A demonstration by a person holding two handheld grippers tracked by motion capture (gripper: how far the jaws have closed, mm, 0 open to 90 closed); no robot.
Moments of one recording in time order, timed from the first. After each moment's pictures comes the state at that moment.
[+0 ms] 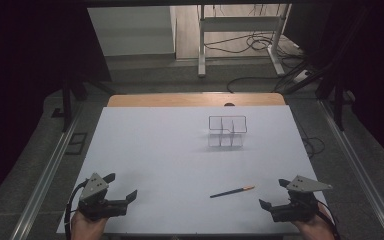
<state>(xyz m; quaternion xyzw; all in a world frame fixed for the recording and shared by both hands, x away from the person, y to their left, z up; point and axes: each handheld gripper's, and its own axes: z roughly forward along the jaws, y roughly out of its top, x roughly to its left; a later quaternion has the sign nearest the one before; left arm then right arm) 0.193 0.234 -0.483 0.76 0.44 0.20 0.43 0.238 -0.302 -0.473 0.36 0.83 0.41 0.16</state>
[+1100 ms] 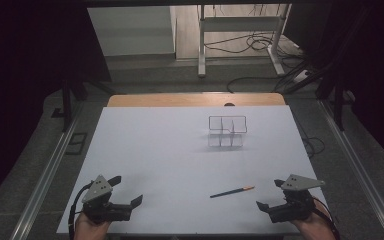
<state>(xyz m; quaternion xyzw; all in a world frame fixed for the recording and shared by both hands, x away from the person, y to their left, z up) 0.190 0.225 -0.485 0.77 0.42 0.17 0.45 0.243 -0.293 -0.471 0.33 0.85 0.38 0.14</state>
